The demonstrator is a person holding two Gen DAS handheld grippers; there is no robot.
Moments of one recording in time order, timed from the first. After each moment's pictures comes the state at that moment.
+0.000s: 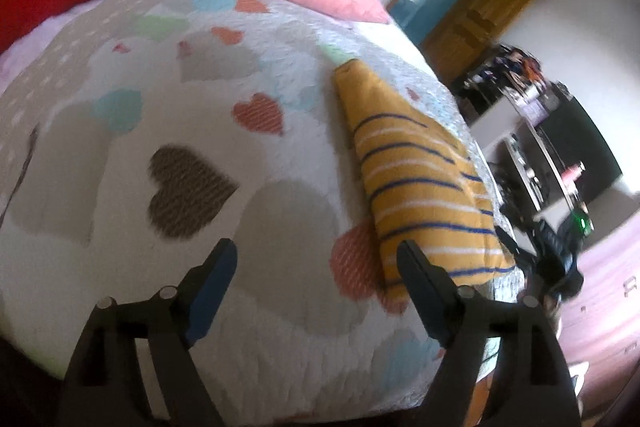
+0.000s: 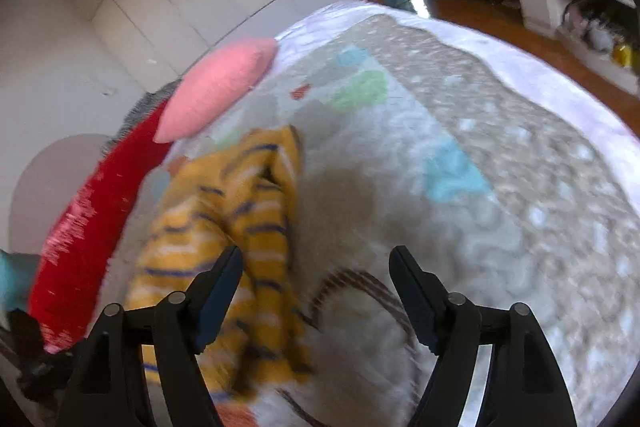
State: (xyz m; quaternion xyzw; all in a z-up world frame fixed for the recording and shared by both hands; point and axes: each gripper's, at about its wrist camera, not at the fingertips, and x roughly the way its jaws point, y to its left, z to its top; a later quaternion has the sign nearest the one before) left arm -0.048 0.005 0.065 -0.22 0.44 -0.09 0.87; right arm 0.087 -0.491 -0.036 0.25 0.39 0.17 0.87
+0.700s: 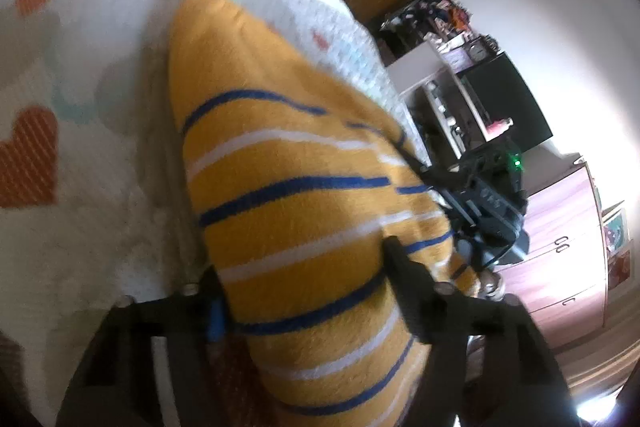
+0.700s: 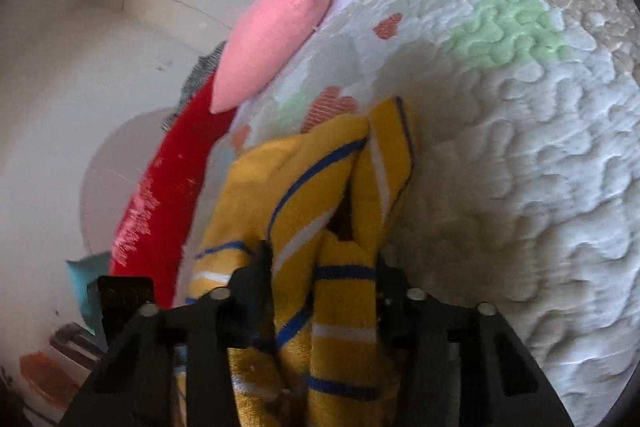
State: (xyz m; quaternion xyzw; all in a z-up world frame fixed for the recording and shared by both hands) left arm 0.083 -0.072 0.028 -0.26 0.49 -0.28 0.79; right arm 0.192 -0.426 -0.069 0.31 0.44 0.31 0.79
